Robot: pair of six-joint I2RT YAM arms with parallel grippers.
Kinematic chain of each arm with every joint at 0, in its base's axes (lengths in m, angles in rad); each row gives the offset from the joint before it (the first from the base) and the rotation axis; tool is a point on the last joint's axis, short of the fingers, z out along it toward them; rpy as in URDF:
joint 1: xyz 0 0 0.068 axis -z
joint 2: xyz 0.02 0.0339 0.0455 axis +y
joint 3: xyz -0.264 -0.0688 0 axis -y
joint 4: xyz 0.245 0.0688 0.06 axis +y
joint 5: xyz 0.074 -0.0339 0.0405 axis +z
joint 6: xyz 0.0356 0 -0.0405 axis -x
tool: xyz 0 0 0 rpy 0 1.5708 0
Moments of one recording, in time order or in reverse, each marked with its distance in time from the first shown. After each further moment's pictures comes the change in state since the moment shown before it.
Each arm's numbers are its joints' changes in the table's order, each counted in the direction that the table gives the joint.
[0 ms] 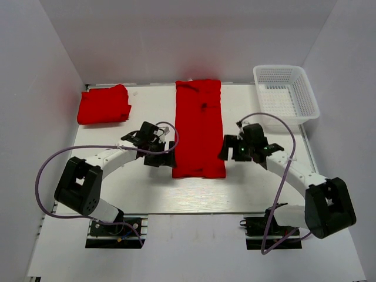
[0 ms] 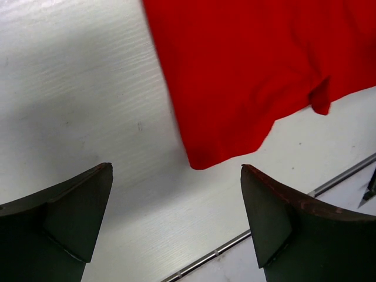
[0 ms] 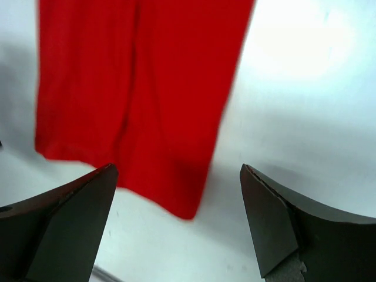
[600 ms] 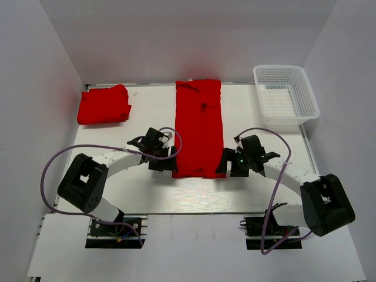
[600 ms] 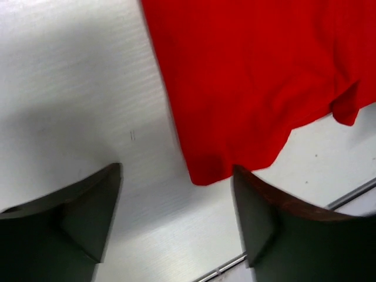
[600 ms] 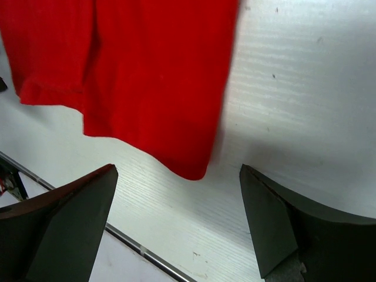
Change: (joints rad) left arm 0.069 0.031 -0.087 -0.112 0.068 0.063; right arm -0.018 -0.008 -0.198 0.010 0.161 -0.122
